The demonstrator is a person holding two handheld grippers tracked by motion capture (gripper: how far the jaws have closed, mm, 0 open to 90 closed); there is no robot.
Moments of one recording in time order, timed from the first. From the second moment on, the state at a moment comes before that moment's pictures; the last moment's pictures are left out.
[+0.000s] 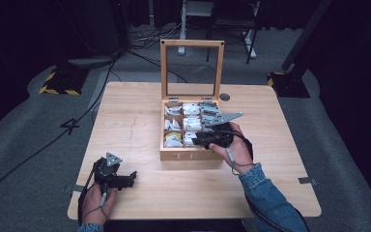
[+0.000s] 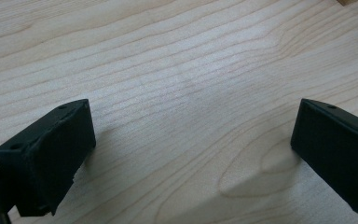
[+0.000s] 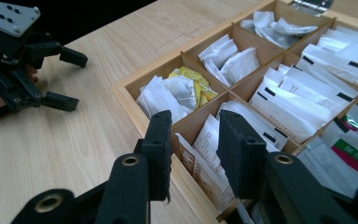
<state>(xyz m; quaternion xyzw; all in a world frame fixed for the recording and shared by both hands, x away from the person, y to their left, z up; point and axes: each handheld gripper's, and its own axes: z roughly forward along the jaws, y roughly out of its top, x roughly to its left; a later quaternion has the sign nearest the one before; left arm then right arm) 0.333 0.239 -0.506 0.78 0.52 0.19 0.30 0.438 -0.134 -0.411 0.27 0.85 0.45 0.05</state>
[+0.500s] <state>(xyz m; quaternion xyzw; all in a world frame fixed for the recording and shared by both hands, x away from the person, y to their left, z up) 0.332 0.239 -0.506 0.78 0.52 0.19 0.30 0.447 -0.118 -0.432 0.28 0.86 0.43 0.04</state>
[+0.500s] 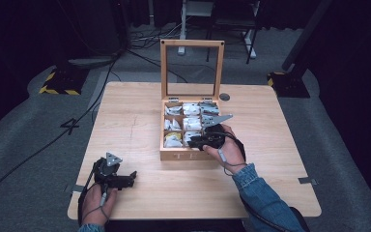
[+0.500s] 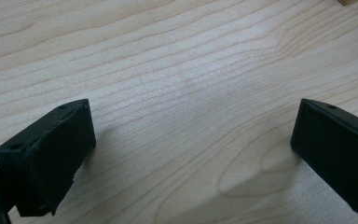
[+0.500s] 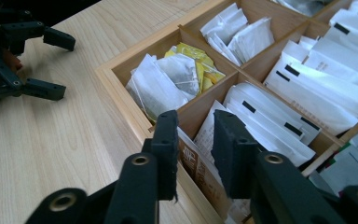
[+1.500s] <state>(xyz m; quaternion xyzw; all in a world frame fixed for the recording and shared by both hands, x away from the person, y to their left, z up) 0.332 0.239 -0.506 0.78 0.52 0.19 0.30 0.447 -0.118 -0.437 0.28 0.86 0.42 0.06</state>
